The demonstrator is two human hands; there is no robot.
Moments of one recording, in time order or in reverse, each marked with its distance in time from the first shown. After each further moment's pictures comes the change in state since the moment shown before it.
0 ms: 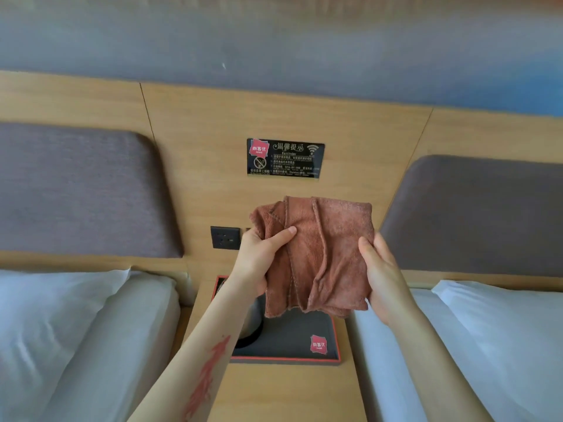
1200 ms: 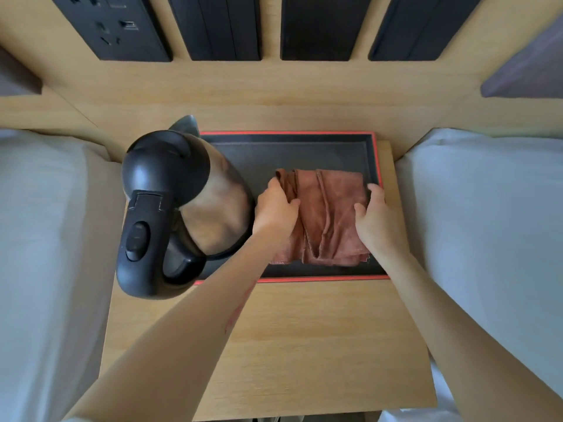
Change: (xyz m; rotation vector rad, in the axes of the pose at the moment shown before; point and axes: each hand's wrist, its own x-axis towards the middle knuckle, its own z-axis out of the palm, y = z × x) left_hand 0.204 -0.362 -0.088 0.967 0.040 -0.327; right_hand 0.149 0.357 -0.029 -1.026 0.045 0.350
